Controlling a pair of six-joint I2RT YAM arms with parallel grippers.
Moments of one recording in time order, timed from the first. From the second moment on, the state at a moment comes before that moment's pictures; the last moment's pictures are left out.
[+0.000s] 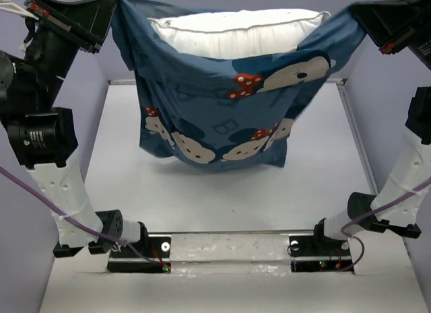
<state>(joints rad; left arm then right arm) 0.06 1.30 2.22 -0.30 0.53 -0.84 -0.20 1.43 2.41 -0.23 -0.90 0.86</state>
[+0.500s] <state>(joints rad) 0.12 1.28 2.27 -0.17 0.59 -0.88 -0.25 1.50 2.52 -0.23 -0.92 0.89</state>
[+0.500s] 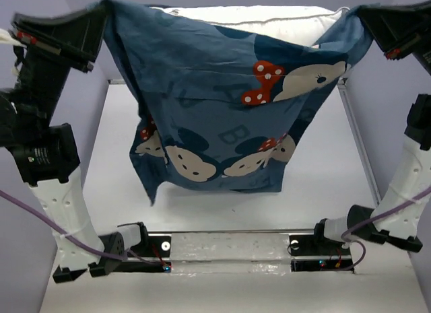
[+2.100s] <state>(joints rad) -0.05 1.23 2.41 -0.45 0.07 -0.58 -0.19 0.88 1.50 0.26 -1.00 1.17</state>
